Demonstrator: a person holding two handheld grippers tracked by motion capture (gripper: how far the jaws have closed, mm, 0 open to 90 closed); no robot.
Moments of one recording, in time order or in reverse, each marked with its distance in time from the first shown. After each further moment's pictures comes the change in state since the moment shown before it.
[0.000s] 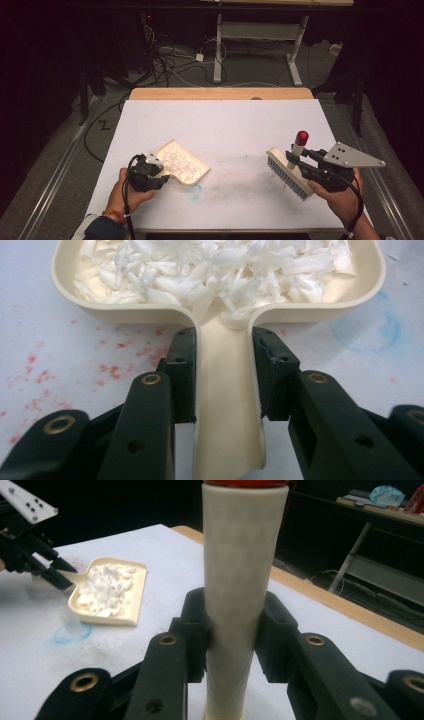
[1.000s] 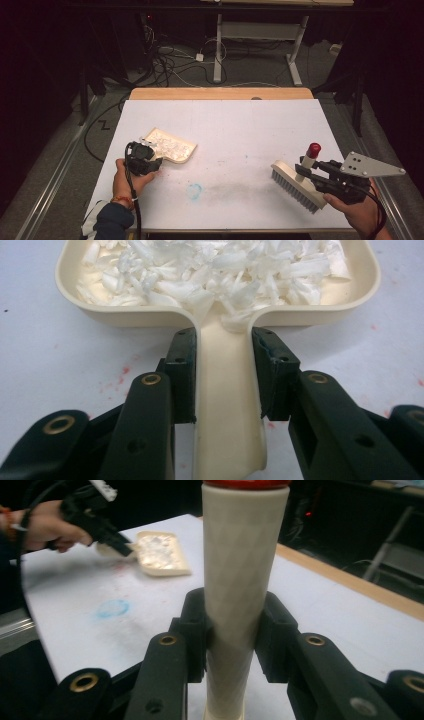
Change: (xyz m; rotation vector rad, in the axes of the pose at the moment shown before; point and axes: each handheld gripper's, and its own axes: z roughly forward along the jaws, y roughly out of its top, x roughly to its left) left arm 0.032 0.018 0.014 -0.037 0.164 -0.232; right arm -0.005 -0.012 -0.030 0.032 0.122 0.025
